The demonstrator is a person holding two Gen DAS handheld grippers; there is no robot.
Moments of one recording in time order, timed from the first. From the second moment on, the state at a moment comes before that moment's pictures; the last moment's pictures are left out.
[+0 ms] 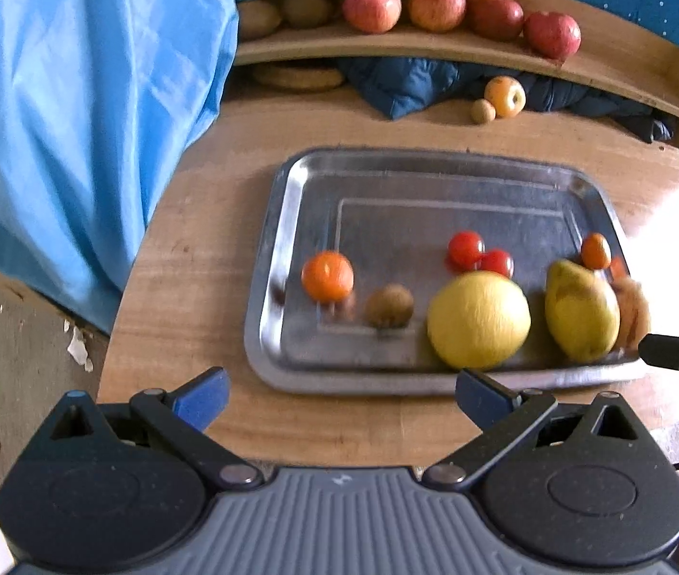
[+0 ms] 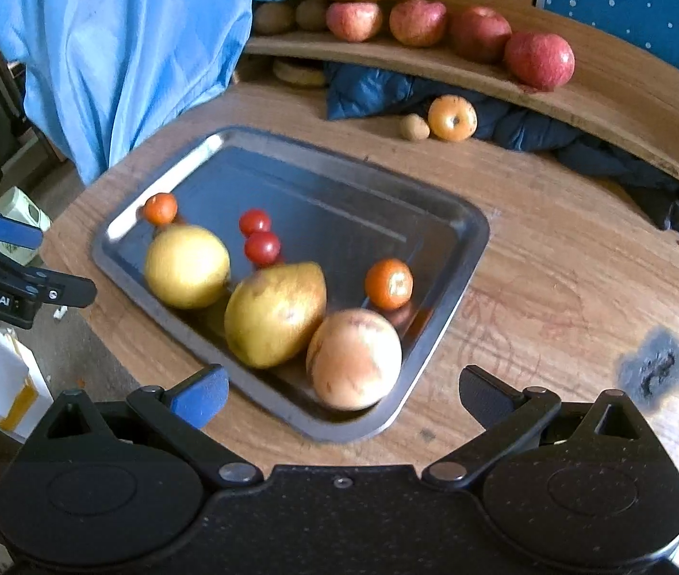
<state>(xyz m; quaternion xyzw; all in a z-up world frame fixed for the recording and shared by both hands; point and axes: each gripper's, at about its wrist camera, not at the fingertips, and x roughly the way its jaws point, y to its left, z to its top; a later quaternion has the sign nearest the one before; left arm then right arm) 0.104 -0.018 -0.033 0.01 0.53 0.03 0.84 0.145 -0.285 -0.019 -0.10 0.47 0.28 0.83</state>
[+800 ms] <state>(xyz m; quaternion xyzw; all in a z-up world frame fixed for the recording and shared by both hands) 0.230 -0.039 -0.042 0.03 0.51 -0.01 0.86 0.238 -0.276 -0.020 -0.07 0.46 0.24 0.85</state>
